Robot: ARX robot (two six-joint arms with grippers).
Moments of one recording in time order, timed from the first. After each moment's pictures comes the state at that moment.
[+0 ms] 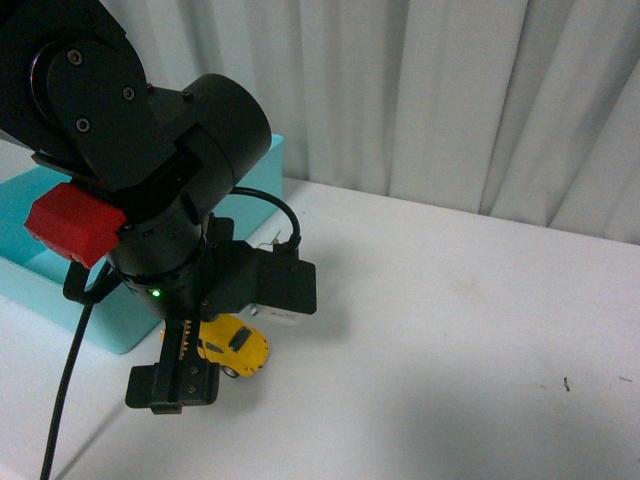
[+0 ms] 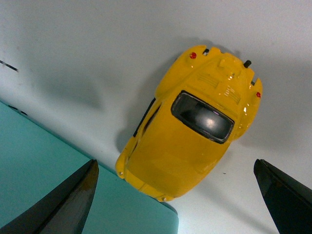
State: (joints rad) left arm -0.11 1.81 0.82 -0.31 -0.24 1.03; right arm 0.00 0.00 0.01 0.00 0.00 -0.01
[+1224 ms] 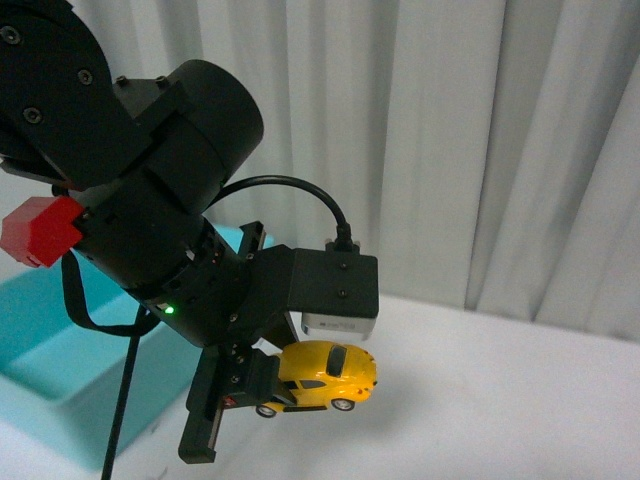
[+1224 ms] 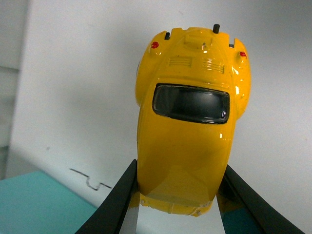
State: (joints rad) left arm -0.13 1.61 0.90 -0.34 0.19 1.14; right arm 0.00 0.00 0.01 0.00 0.00 -0.01
